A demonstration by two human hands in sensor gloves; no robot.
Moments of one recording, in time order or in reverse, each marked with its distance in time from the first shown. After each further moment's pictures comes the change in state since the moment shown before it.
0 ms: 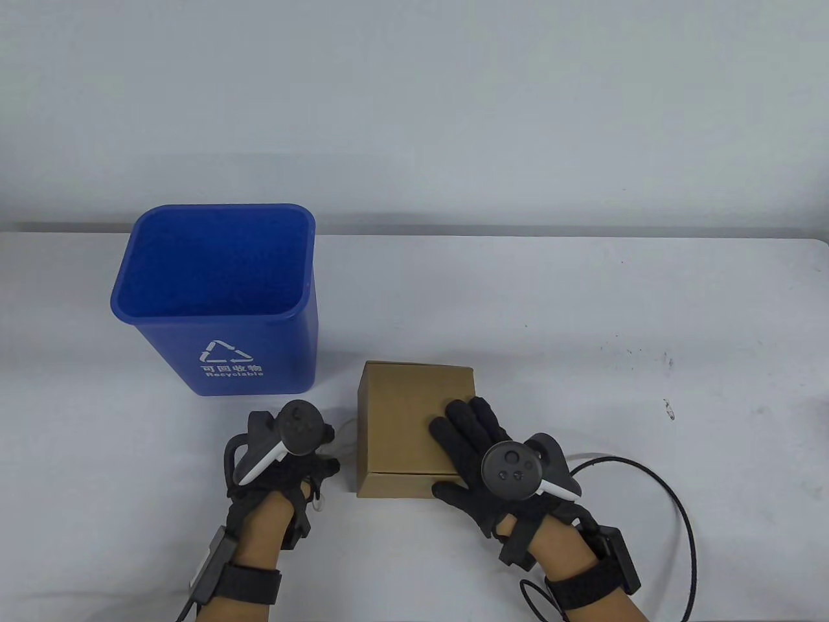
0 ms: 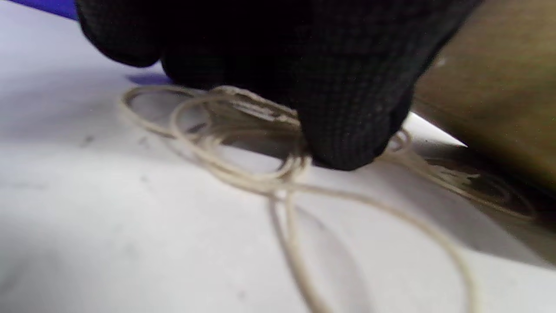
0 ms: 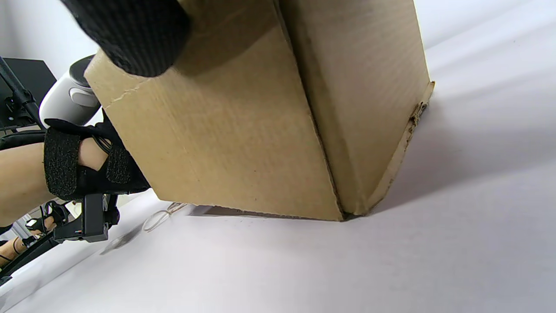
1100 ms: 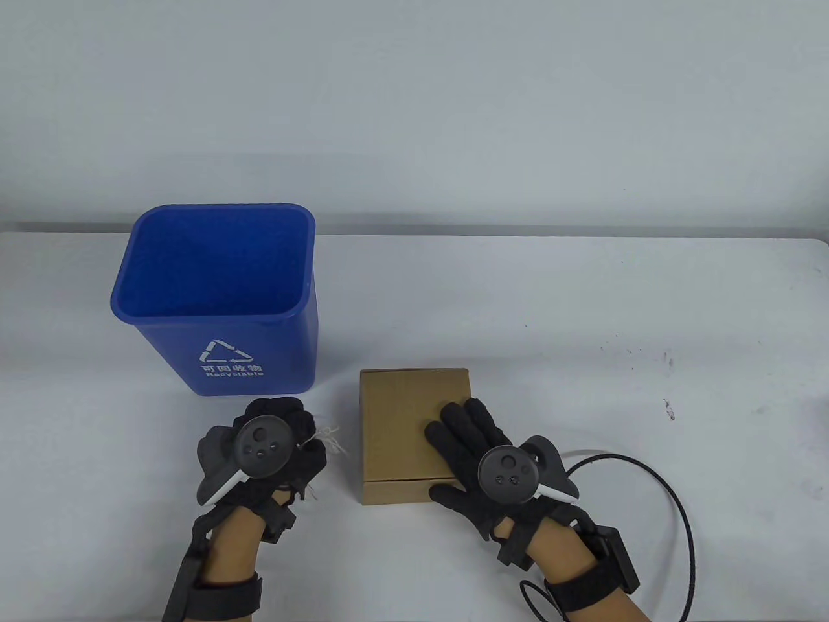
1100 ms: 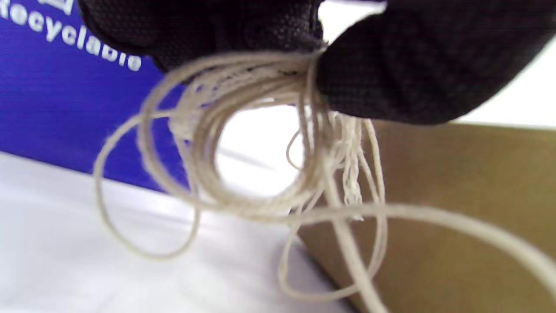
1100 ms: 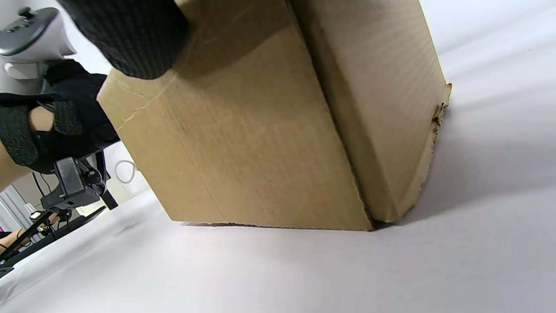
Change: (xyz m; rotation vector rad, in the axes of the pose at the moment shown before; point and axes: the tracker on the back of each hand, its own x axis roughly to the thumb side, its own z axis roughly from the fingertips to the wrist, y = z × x) left_hand -0.009 0.053 0.046 0.345 -0.198 0.075; right_hand 0.006 0.002 -0.001 -0.009 -0.026 0.033
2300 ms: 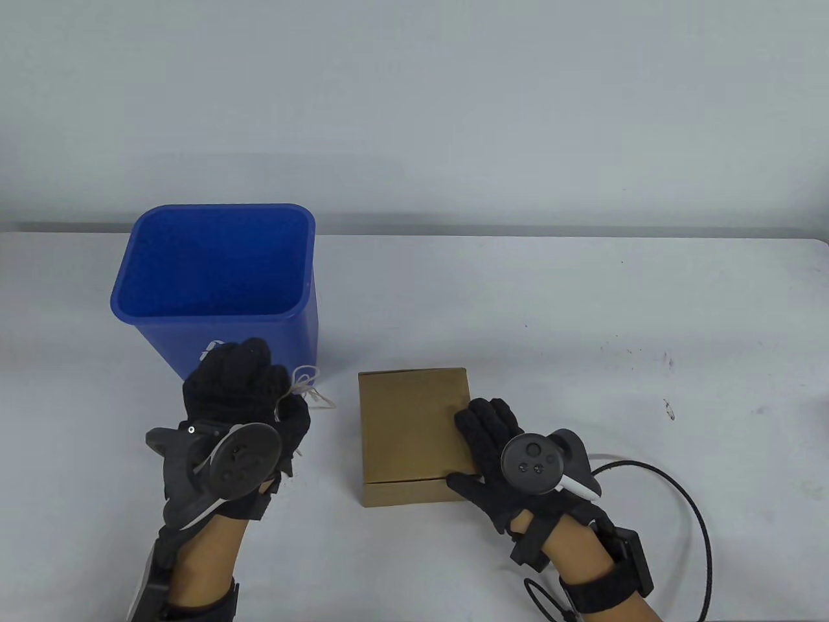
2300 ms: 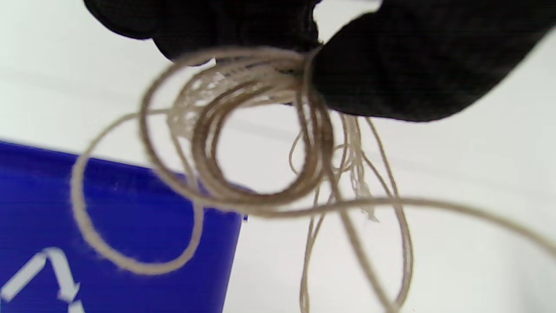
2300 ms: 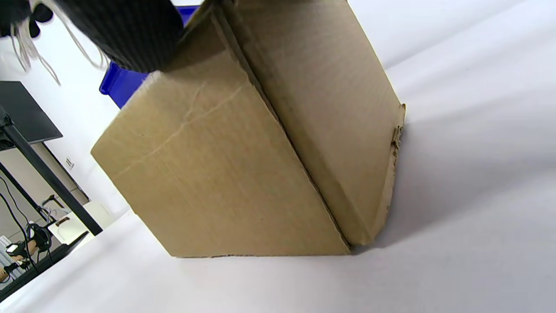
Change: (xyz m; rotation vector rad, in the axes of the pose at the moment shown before) left_hand 0.075 0.141 0.013 0.396 -0.039 -0.245; right_hand -0.009 -0.021 0.013 -0.003 0.099 -0.070
